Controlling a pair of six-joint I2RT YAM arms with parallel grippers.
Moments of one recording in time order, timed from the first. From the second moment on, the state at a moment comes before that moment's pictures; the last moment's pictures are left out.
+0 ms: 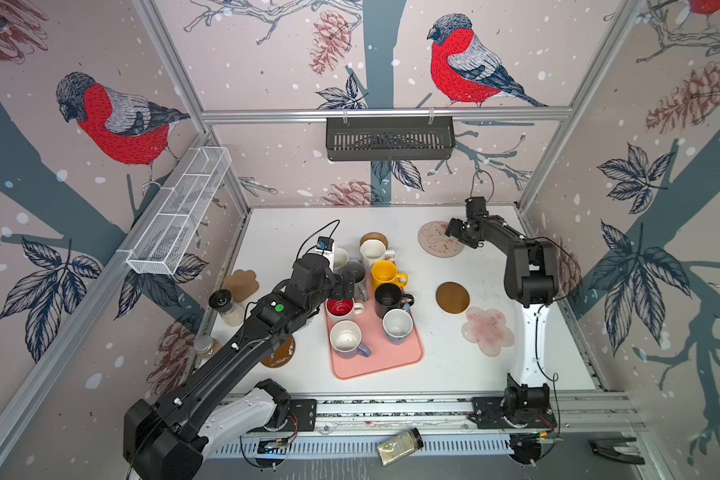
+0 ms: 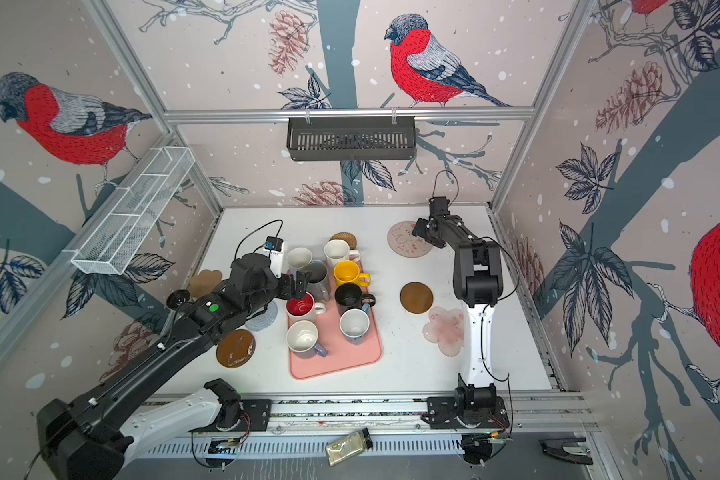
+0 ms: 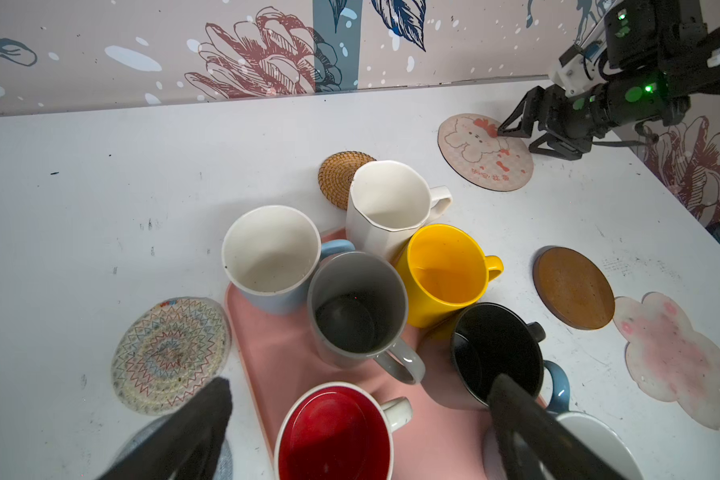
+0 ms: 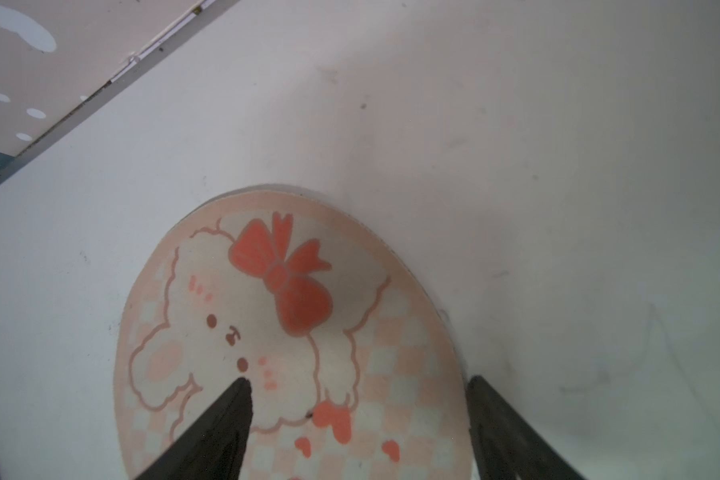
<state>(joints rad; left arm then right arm) -0.58 1.01 0.87 -0.44 -0.15 -0.26 0.15 2.35 1.87 -0.50 -0.02 0.43</state>
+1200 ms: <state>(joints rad) -0.58 0.97 0.84 -0.44 -0.16 -0.26 0.33 2.37 1.85 -0.50 0.18 0.26</state>
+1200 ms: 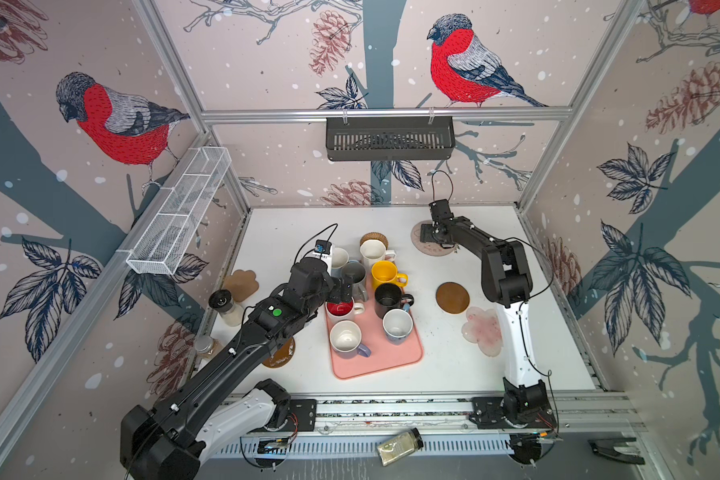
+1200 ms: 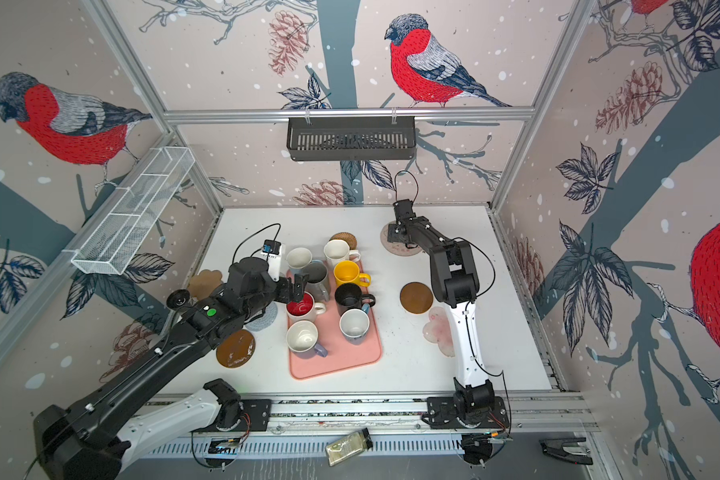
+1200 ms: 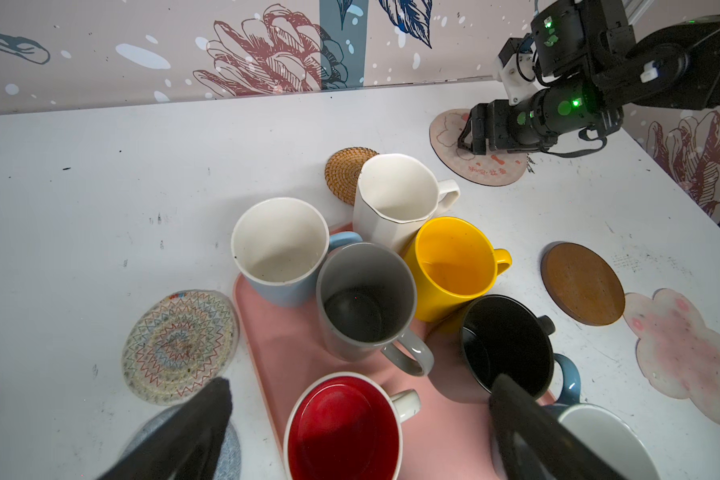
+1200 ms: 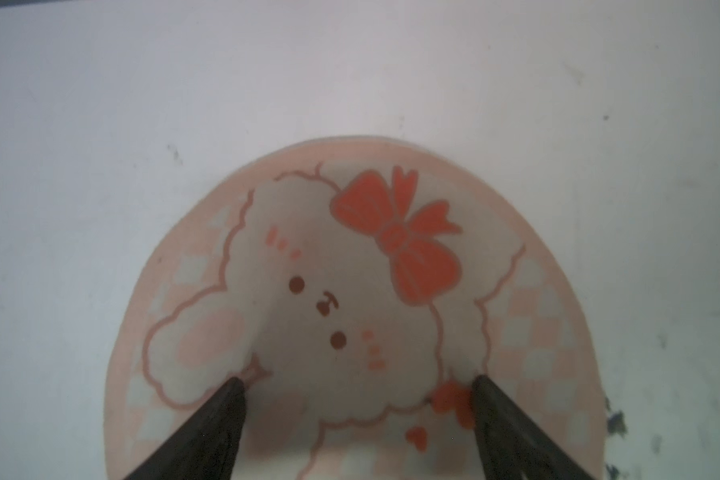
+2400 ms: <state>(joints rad) -0.65 1.01 0.90 -0.44 -0.08 -0.28 0.36 1.33 0.97 -0.65 0.18 0.56</state>
